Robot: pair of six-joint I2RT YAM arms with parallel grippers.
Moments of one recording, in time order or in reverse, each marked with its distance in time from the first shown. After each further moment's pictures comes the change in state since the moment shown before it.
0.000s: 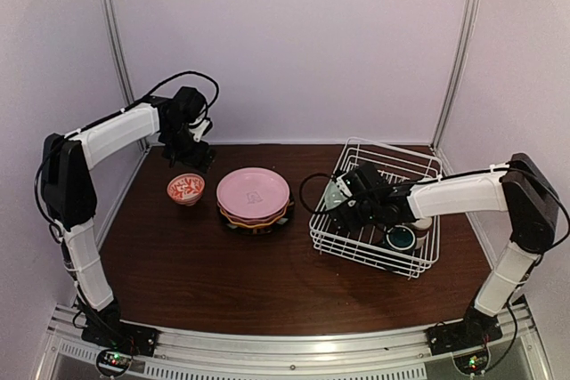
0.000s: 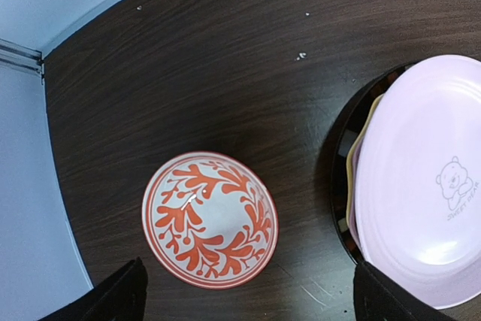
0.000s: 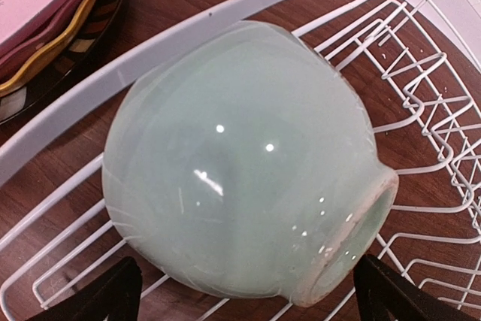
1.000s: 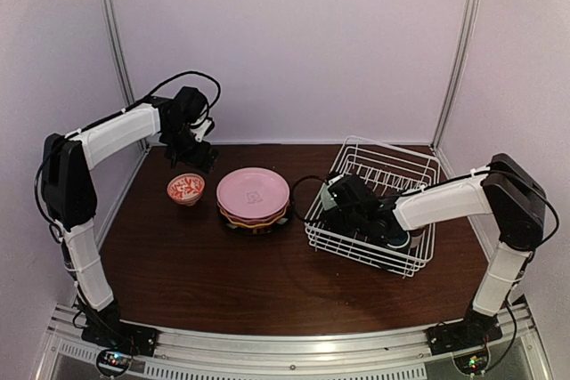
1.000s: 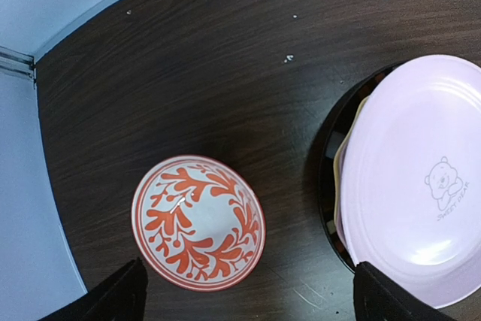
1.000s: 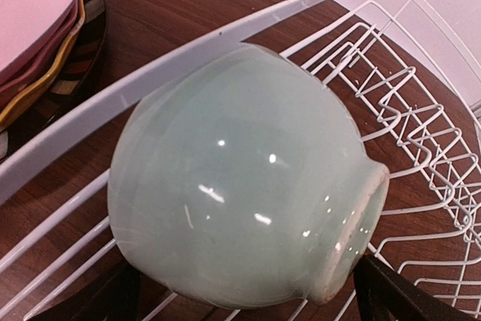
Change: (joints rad) left arm -0.008 0.000 -0.002 0.009 0.022 -0.004; right arm 0.078 0.082 -0.016 0.169 0.212 0.036
